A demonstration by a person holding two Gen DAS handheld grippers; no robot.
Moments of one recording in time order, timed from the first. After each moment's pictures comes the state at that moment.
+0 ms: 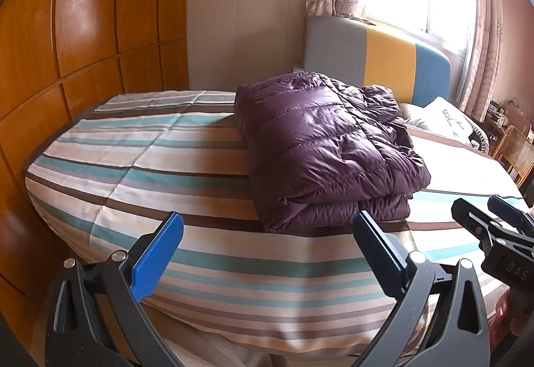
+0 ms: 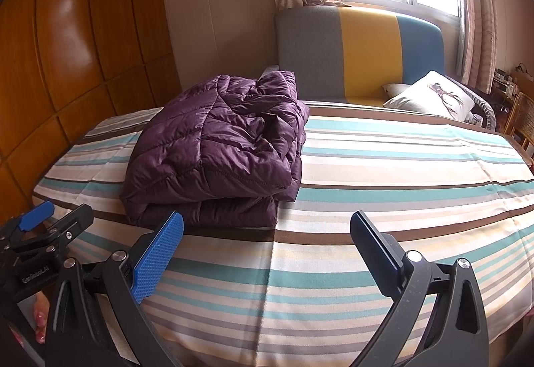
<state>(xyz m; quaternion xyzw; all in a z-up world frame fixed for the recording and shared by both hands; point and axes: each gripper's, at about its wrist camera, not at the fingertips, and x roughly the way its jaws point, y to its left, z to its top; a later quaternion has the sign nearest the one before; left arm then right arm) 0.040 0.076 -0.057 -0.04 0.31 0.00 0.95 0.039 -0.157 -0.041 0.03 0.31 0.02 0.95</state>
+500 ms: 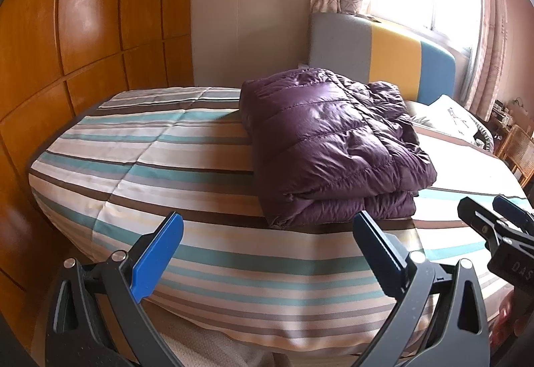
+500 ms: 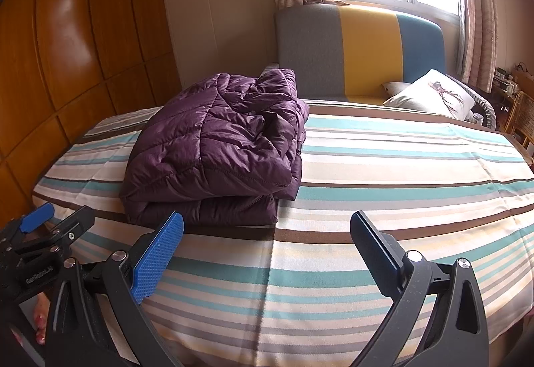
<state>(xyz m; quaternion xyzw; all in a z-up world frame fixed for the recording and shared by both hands) 0.042 0.073 -0.061 -0.03 0.31 0.02 0.95 0.039 -0.157 -0.043 0.03 0.32 0.02 0.95</state>
